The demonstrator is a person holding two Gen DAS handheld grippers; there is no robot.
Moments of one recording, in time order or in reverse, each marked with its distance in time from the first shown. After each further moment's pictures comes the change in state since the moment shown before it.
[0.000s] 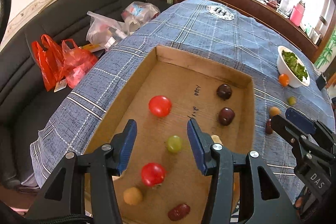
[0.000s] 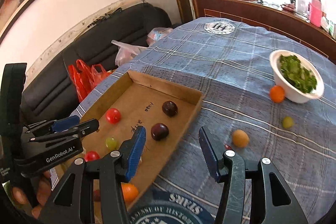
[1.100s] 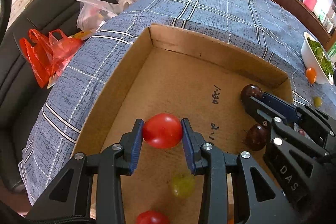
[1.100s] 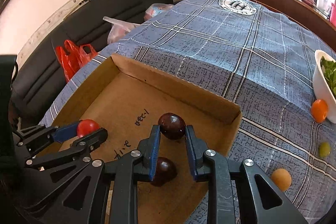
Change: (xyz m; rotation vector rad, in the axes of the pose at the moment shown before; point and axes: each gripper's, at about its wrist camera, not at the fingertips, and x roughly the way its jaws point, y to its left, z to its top) left arm 0.088 -0.003 0.027 0.044 0.147 0.030; right arm 0.117 0.022 0.027 -0.058 0.159 -0.034
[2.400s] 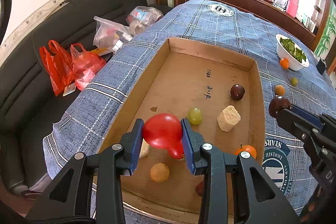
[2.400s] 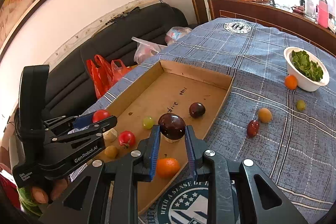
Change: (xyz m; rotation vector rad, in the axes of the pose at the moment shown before) left arm -0.093 0.029 -0.079 0.007 -0.186 0.005; right arm -0.129 0.024 -0.080 0.012 -0.168 0.117
